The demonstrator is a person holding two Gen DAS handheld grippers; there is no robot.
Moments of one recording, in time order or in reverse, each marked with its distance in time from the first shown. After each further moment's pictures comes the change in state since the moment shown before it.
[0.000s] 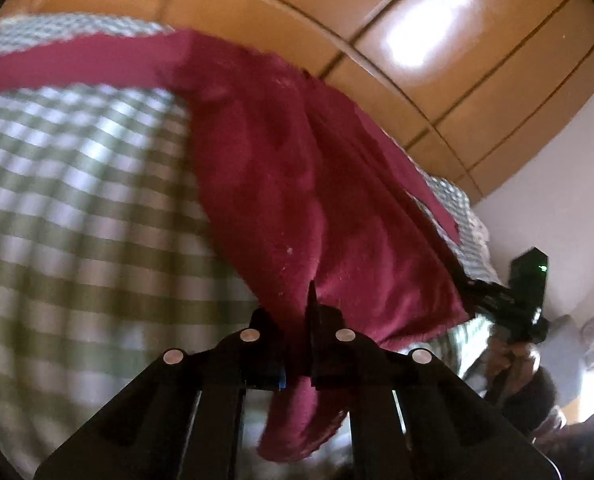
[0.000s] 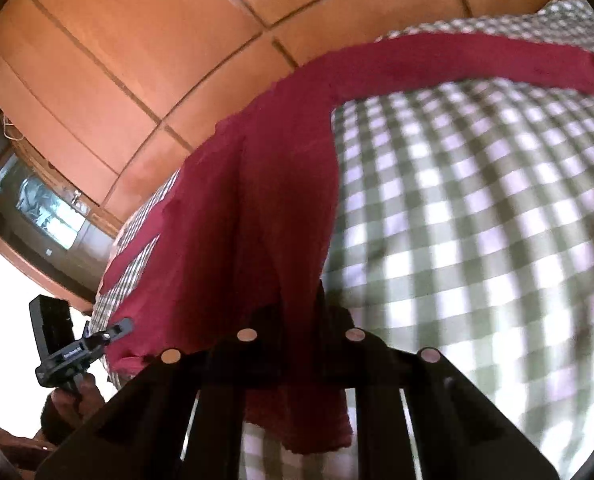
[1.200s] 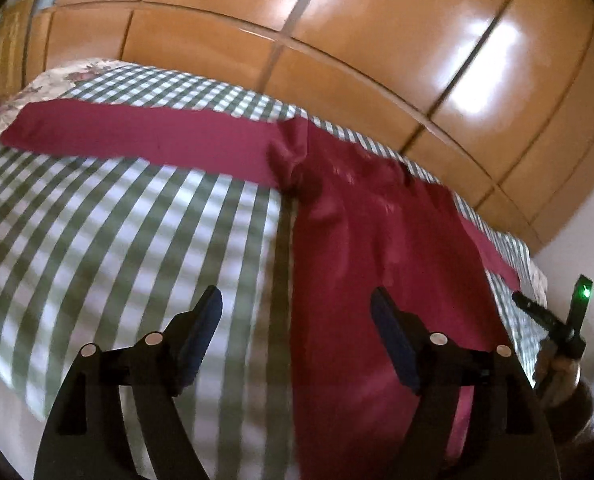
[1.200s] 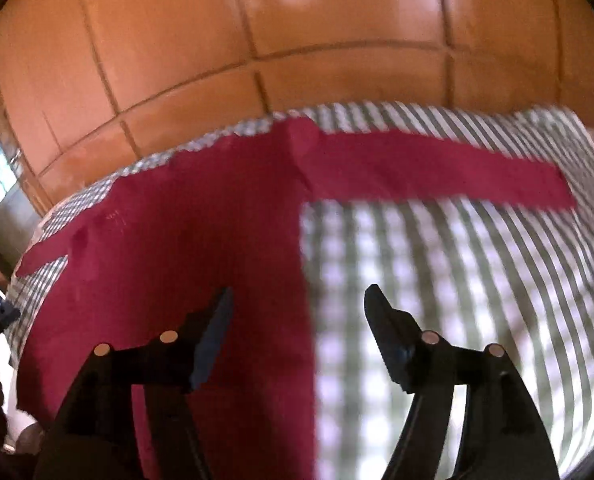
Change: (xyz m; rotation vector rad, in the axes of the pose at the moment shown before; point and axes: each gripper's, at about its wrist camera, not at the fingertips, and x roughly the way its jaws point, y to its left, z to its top) left arm -0.063 0.054 0.035 -0.056 -0.184 0.235; right arm -0.018 0.021 0.019 -0.259 -0.138 -0.325
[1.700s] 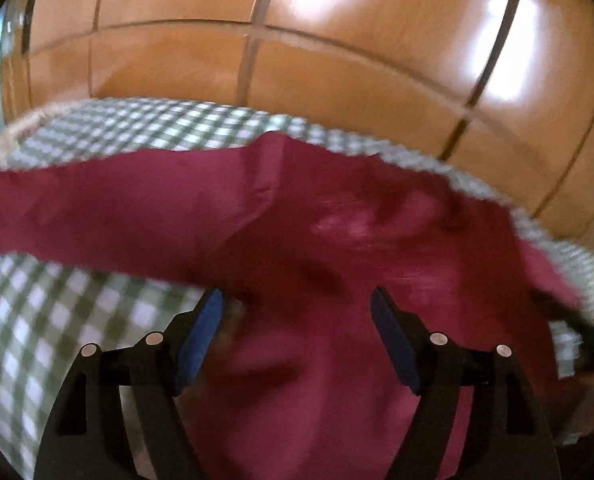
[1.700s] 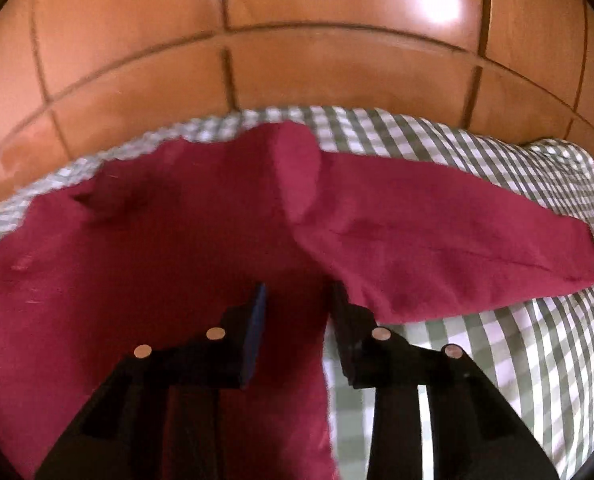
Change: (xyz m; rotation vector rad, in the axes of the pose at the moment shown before) left arm 0.149 -0.061 0.058 0.115 -0.031 0.251; right arm 0.154 0.021 0.075 -0.007 0.066 -0.225
